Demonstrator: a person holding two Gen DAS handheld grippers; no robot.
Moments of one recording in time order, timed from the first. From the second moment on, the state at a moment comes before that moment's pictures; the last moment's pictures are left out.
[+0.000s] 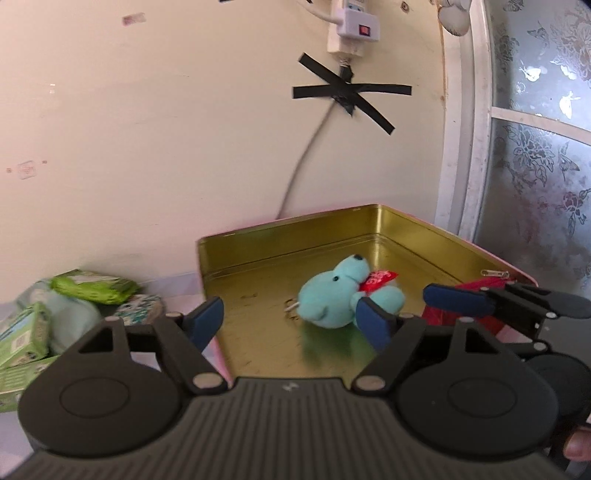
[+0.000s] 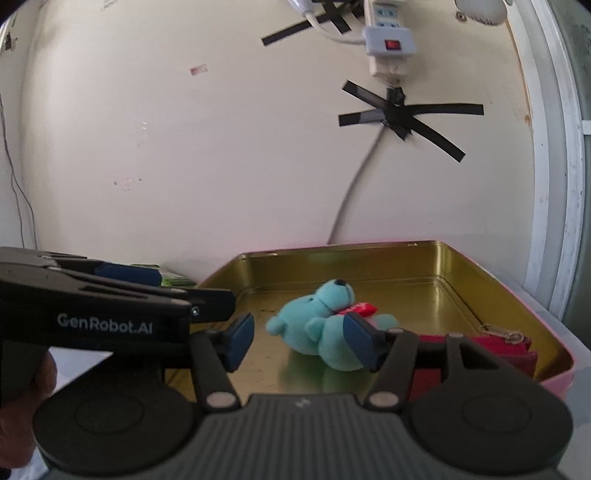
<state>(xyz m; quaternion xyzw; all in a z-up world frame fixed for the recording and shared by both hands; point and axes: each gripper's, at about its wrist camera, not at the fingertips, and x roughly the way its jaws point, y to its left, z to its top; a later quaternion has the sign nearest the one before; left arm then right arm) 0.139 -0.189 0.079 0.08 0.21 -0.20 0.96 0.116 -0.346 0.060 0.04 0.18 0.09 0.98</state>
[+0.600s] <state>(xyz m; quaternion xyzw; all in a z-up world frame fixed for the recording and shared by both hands) 0.101 -0.089 0.063 0.08 0.22 -0.12 0.97 0.039 -0.270 0.071 0.05 0.15 0.14 0.98</state>
